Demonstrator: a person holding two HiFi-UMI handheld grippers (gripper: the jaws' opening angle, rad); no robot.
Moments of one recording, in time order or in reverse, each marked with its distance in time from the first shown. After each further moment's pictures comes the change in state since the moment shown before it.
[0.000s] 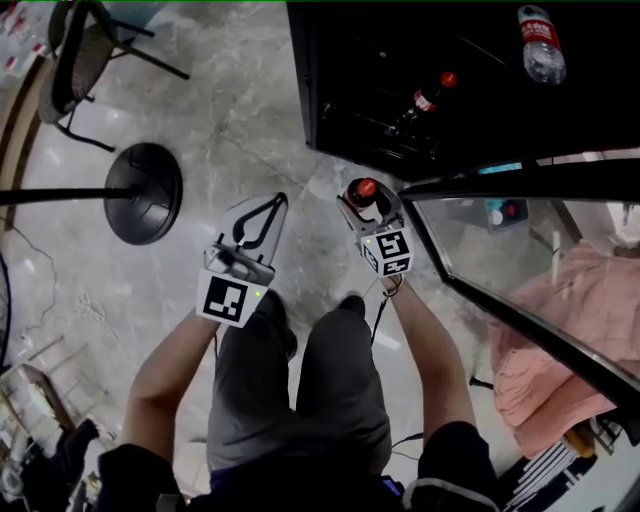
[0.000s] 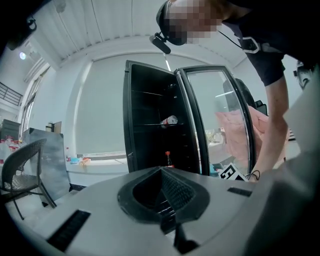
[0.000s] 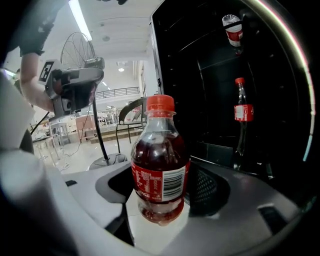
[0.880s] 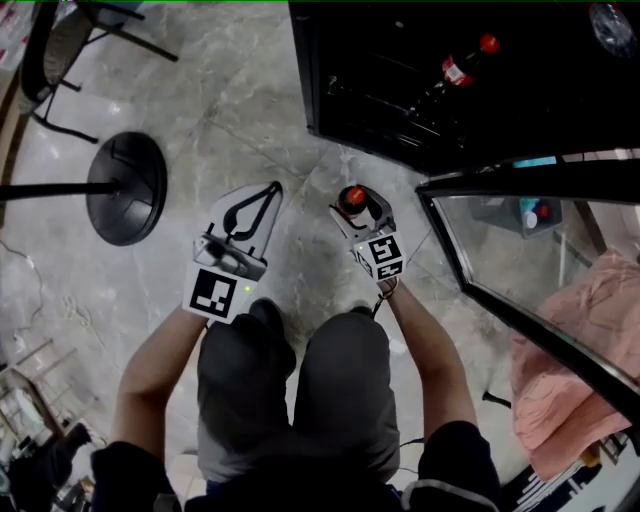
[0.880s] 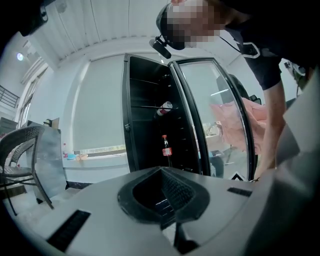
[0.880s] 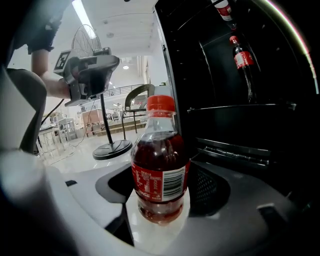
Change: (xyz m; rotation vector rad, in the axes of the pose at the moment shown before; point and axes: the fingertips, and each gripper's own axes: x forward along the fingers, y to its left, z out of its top) left arm 0.020 -0.004 -0.124 0.042 -0.015 -0.026; right arm 0.056 0.015 -0.160 -0.007 0.035 0.080
